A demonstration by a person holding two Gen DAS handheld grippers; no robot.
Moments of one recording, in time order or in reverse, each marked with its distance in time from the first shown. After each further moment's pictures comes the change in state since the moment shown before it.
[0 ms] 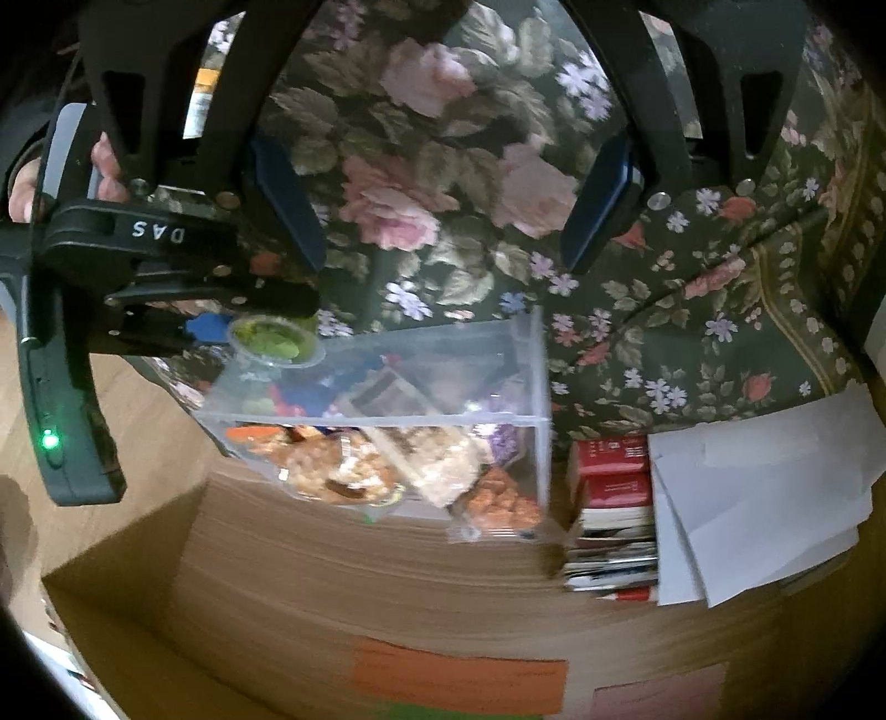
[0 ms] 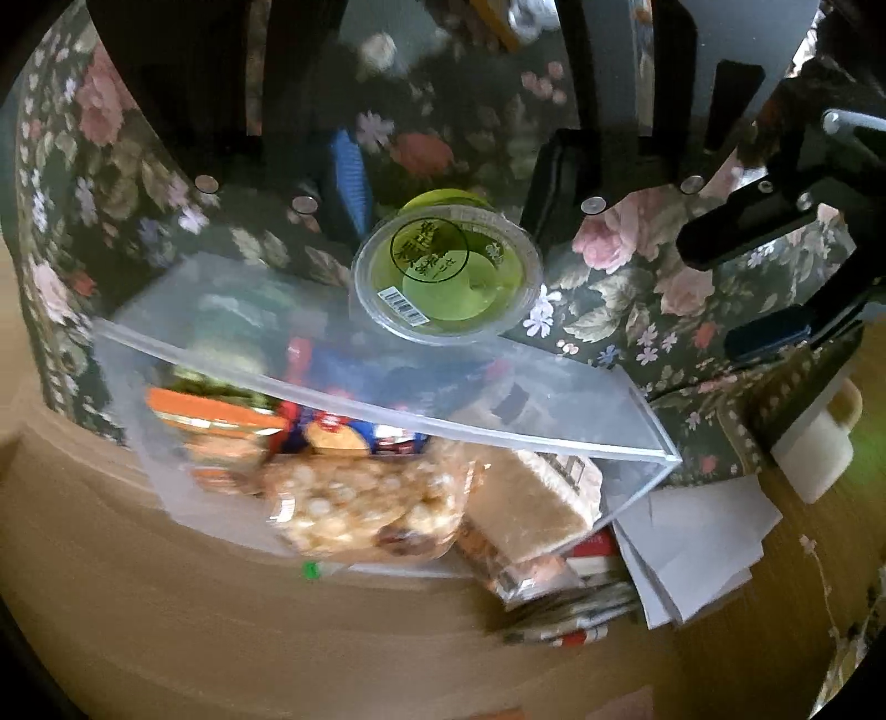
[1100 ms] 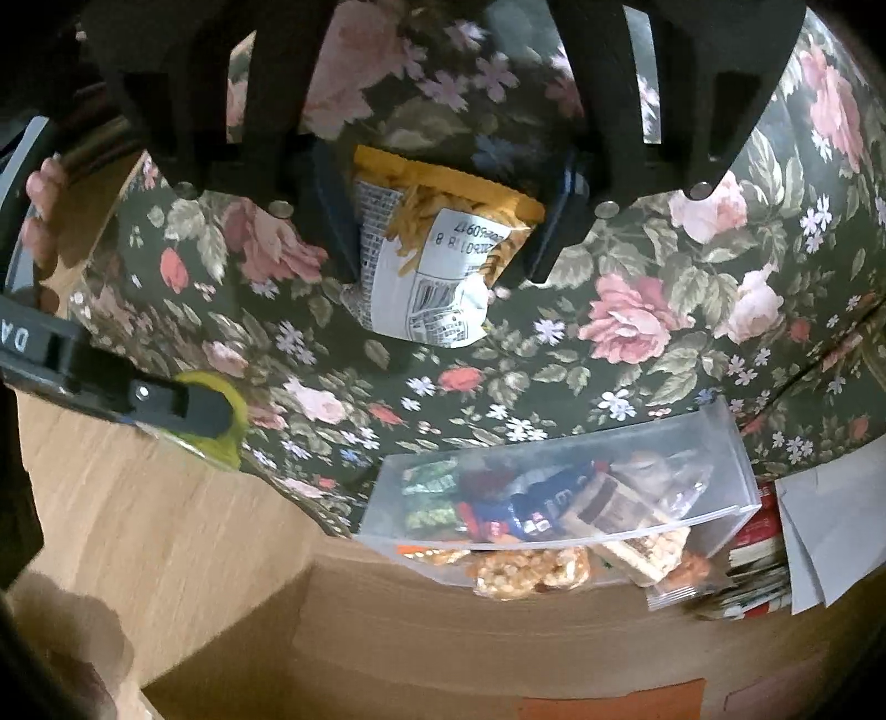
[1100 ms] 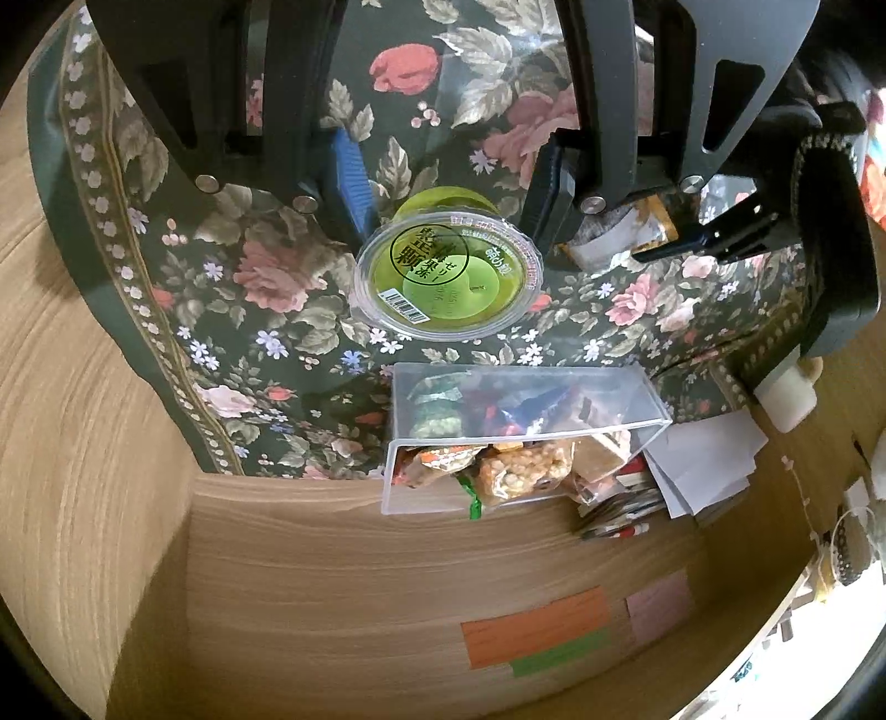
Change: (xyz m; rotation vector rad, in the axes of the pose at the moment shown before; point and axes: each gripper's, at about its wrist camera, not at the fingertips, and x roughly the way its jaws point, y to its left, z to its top) left arm 0.014 -0.093 -0.039 0.087 0.086 -0.115; right arm -0.108 -0.049 -0.082 0.173 -0.188 -0.071
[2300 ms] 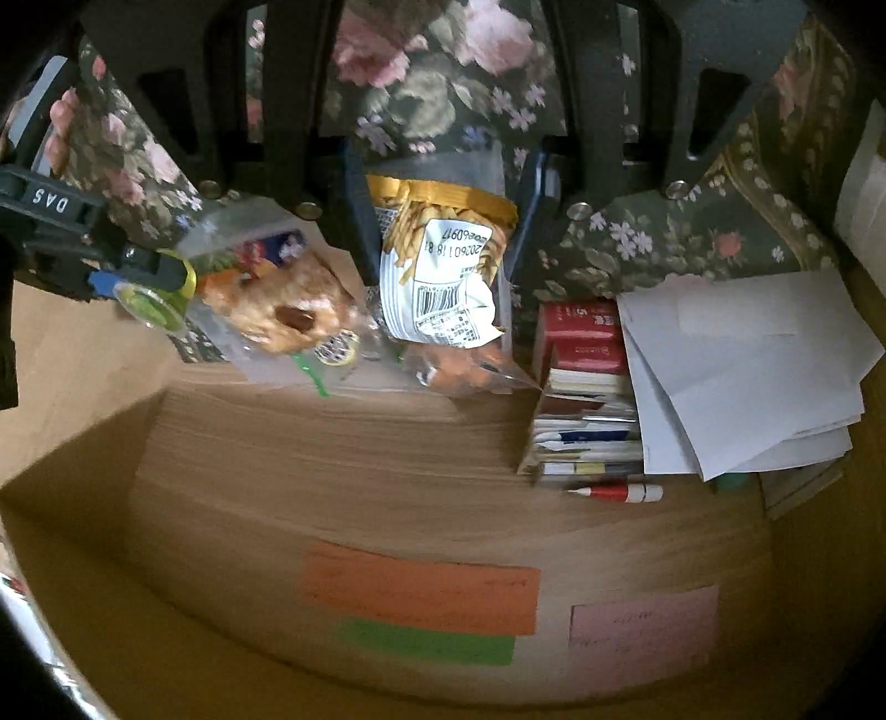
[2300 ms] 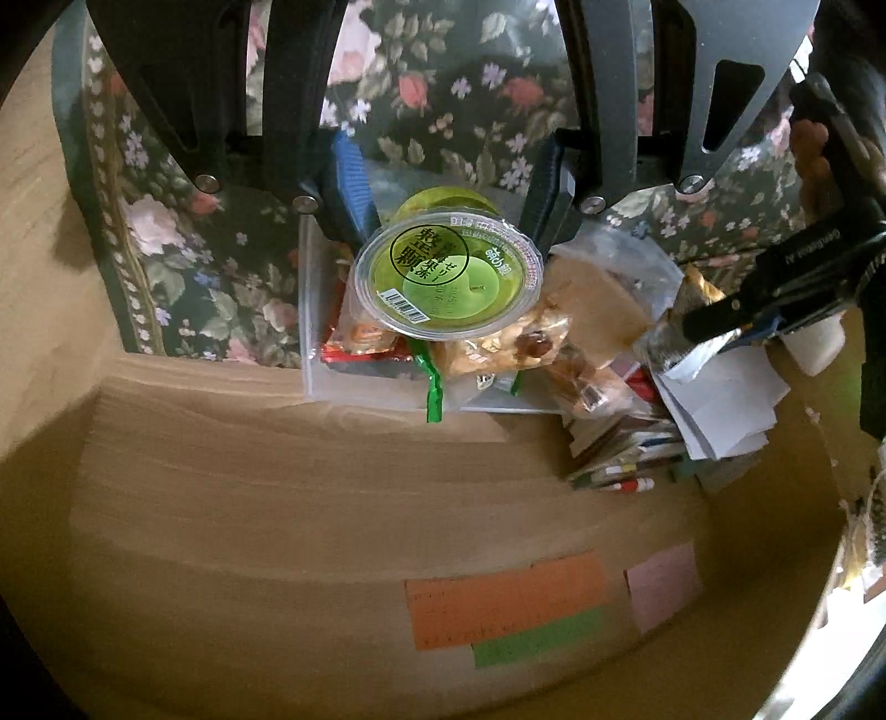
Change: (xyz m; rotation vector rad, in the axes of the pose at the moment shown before) left arm -0.028 0.119 0.119 -0.151 -0.202 0.219; right arm 0.080 0.025 0.102 -0.090 -0.034 0.035
